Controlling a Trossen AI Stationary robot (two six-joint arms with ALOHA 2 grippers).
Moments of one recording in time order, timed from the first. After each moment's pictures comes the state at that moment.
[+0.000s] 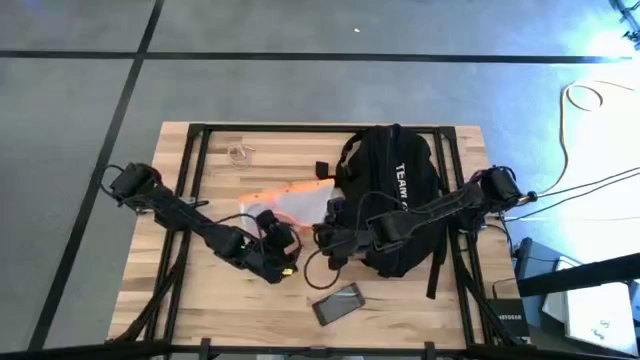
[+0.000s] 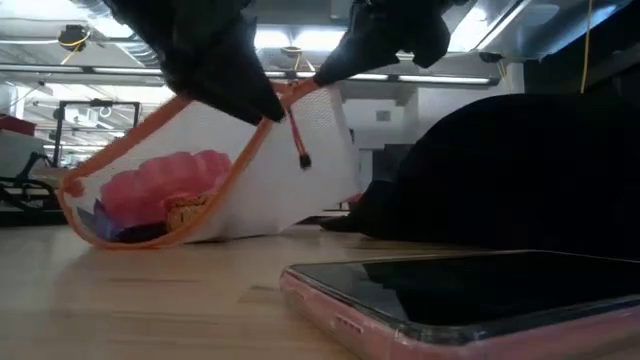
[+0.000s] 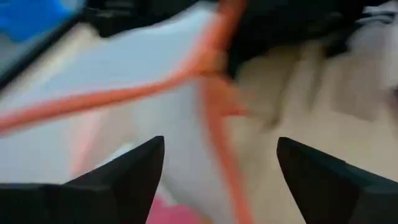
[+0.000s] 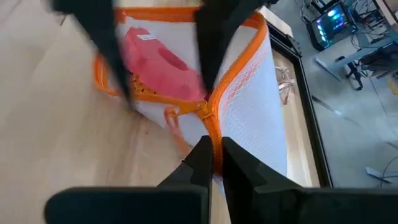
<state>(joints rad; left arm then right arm) -0.48 1.61 1.00 -0.34 -0.86 -0.64 0.33 1.73 1.22 -0.20 0.55 -0.24</state>
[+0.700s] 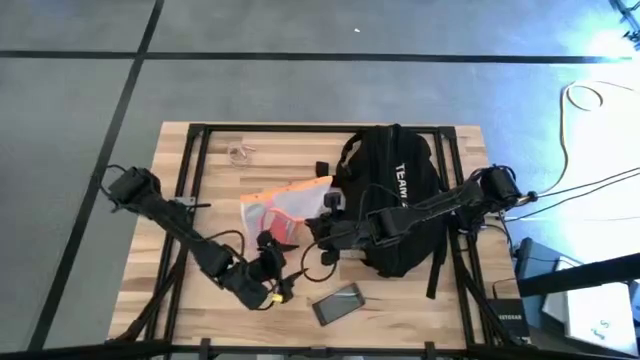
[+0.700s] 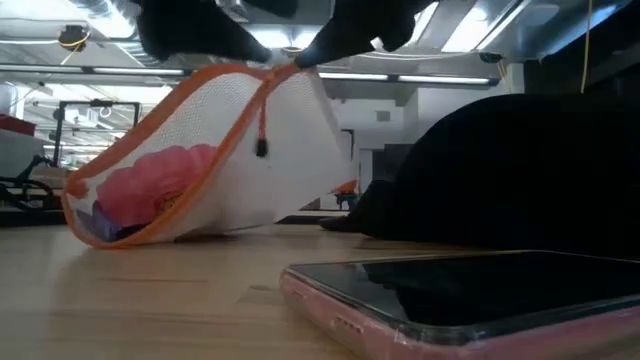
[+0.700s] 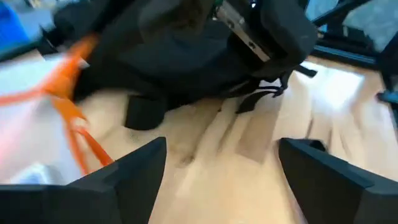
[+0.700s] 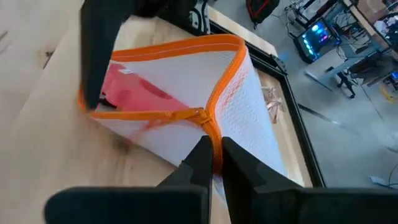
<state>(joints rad) -0.64 1.64 1.00 -0.03 -0.95 -0.67 0.29 1.73 1.22 -0.07 0.53 -0.27</state>
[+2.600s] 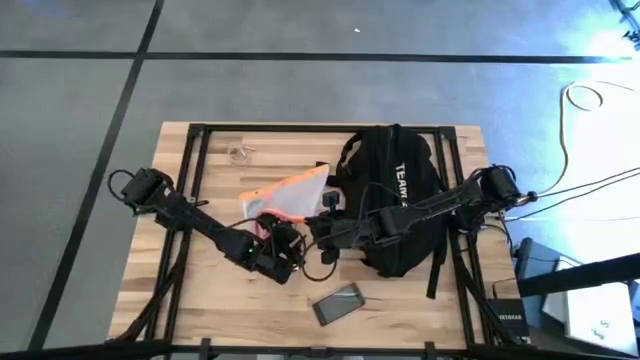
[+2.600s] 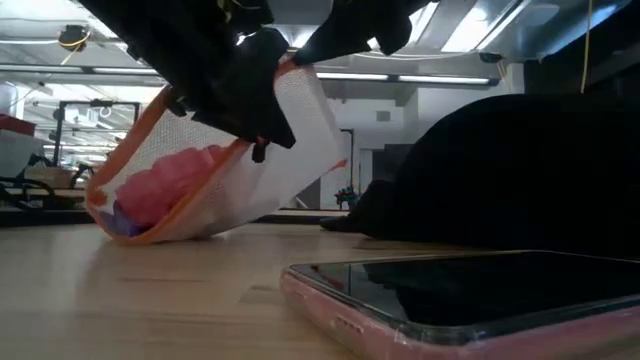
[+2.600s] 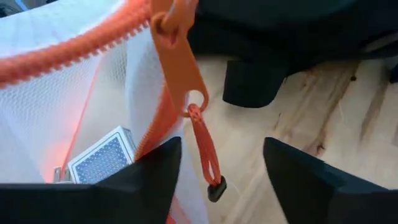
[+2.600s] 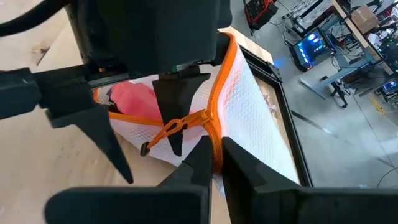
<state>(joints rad) -0.45 1.73 1.00 -0.27 -0.97 -0.73 0.29 1.73 1.22 -0.05 0.53 -0.33</state>
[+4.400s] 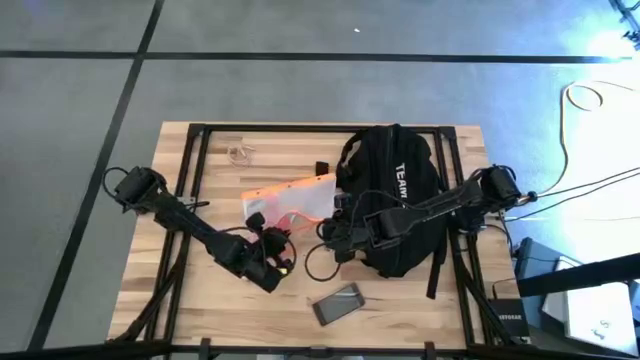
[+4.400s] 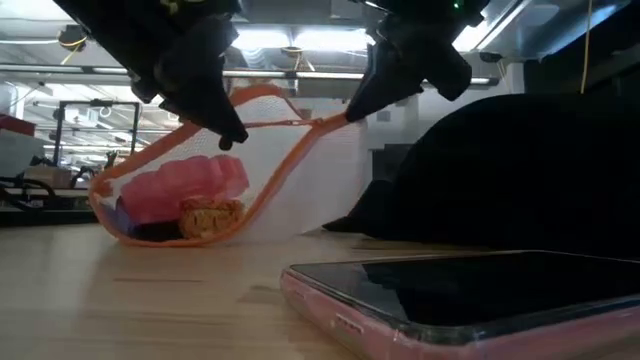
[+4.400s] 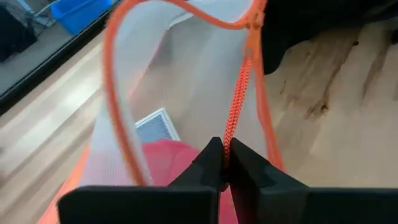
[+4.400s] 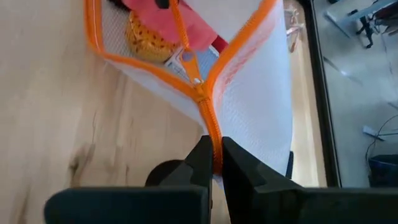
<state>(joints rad) -0.53 1.67 1.01 -0.51 -0.97 -0.87 0.30 1.73 1.22 -0.42 0.57 -0.14</state>
